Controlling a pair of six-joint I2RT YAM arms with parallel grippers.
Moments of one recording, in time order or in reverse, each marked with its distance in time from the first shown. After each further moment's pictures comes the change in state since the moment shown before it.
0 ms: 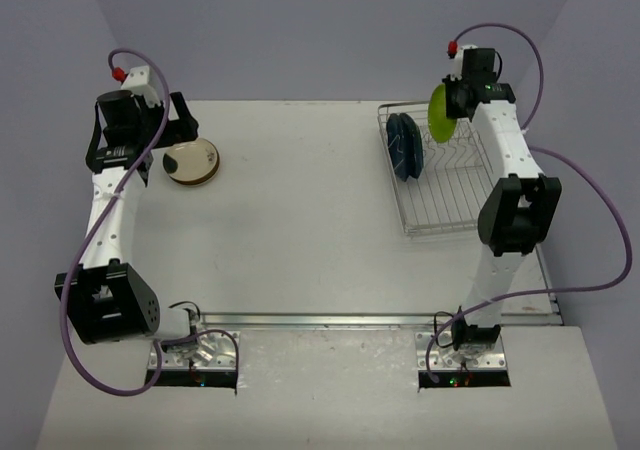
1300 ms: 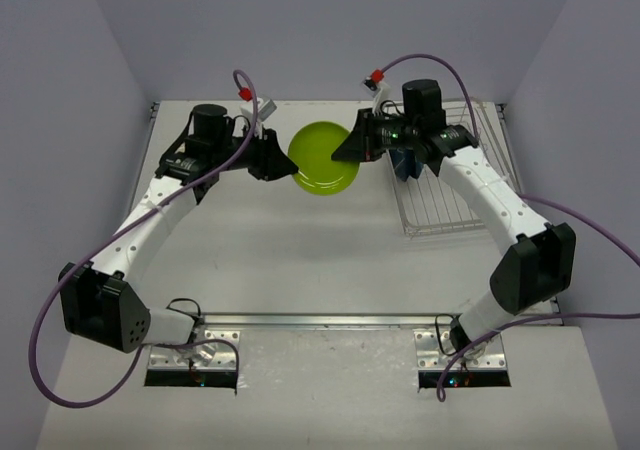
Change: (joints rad) left arm -0.485 -0.028 -0.074 -0.016 0.453 -0.027; right arm 0.388 -0.431 -0.462 0.273 -0.872 0.414
